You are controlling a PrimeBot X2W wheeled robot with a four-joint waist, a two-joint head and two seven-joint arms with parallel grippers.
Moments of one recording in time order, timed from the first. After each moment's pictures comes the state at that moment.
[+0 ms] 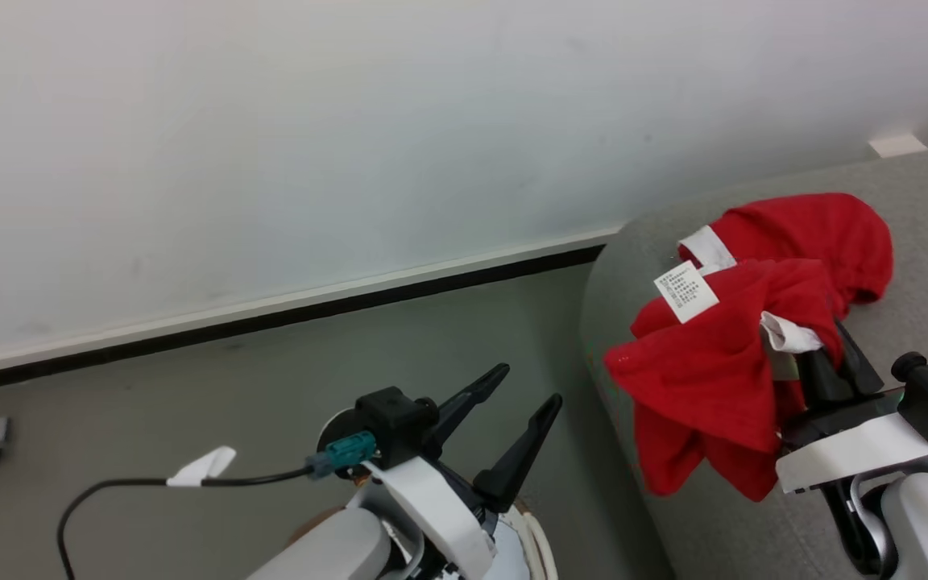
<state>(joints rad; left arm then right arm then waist) -0.55 0.24 -0.90 0.31 -0.69 -0.06 -0.26 -0.39 -0.20 0.22 0.32 0.36 0.13 -0.26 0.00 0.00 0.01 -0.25</state>
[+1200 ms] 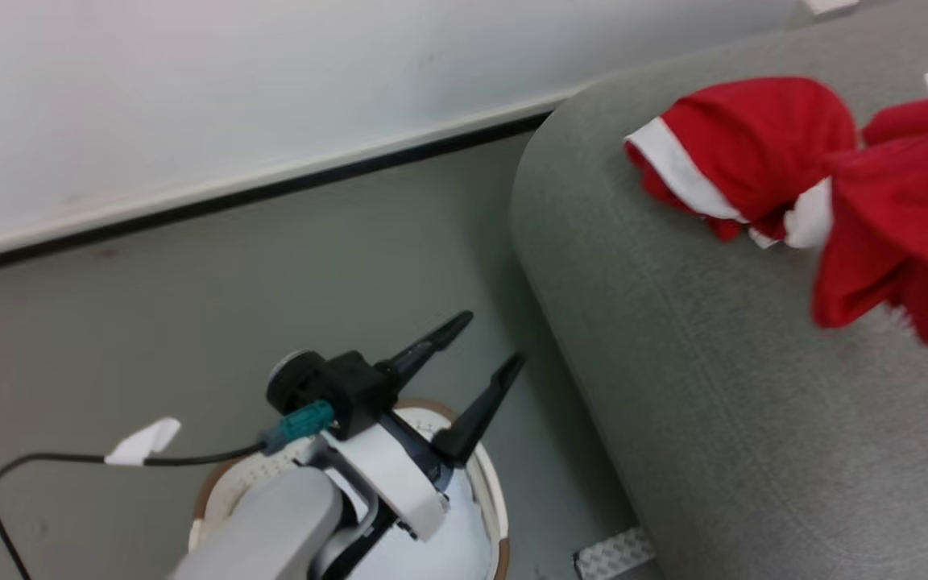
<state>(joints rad) -0.57 0.30 -0.79 0.25 -0.52 -0.12 -0.25 -0.55 -0.33 -0.07 0.26 0.40 0.13 -0.20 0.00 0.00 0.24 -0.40</state>
